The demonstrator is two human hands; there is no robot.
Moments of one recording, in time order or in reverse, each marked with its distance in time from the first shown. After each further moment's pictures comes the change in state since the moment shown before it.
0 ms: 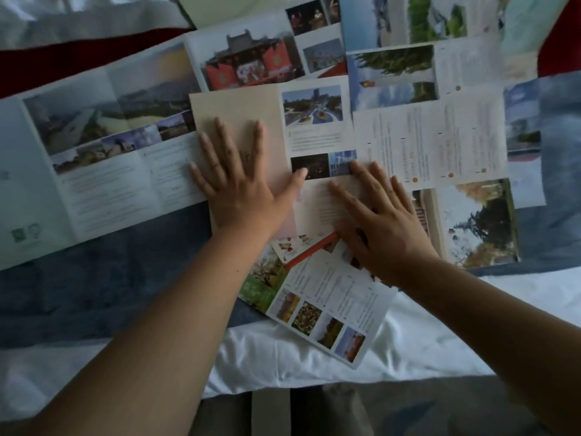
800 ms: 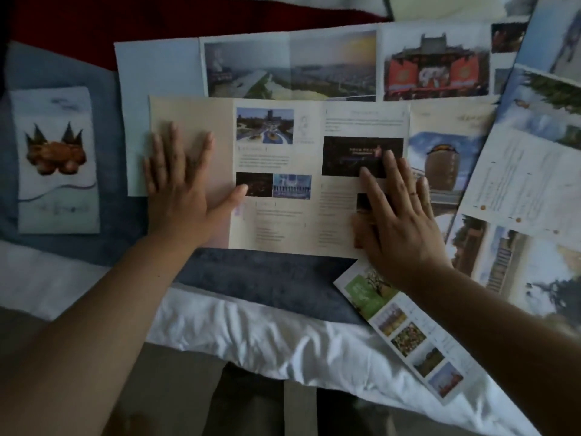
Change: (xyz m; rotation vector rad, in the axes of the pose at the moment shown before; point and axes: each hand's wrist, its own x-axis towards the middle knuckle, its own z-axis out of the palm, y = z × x) left_hand -0.039 -0.283 -0.022 0.050 0.089 -0.119; right_hand 0.073 -0.142 0.019 -0.038 0.068 -0.148
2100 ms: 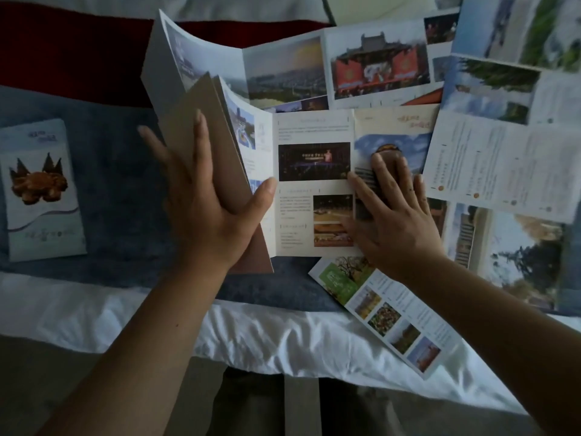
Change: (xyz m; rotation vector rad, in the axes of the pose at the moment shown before) left_hand -0.037 0.117 -0.069 -0.636 0.256 -0.022; right_hand -0.025 0.031 -0.008 0.004 -0.010 0.092
